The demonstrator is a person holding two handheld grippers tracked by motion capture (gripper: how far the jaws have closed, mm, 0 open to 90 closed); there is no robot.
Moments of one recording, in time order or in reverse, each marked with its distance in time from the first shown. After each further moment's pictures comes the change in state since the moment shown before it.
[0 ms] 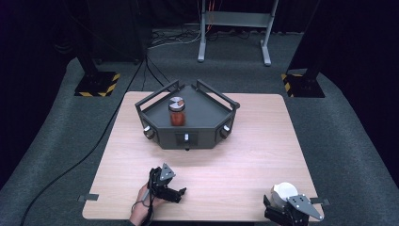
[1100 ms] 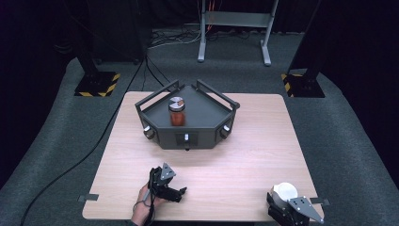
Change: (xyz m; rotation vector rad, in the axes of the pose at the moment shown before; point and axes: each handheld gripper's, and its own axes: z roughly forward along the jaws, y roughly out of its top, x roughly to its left) left arm -0.001 0.000 0.000 0.000 0.005 -0.004; right arm -0.002 -0.006 -0.004 -0.018 0.007 0.004
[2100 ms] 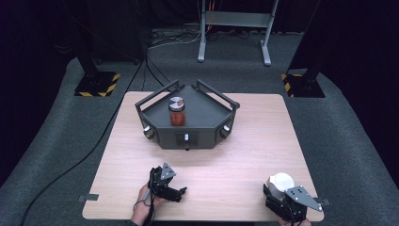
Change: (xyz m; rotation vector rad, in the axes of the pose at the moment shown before) left arm 0.001 0.000 0.000 -0.001 -0.003 0.003; right arm -0.005 0.028 0.010 -0.025 0.070 -0.035
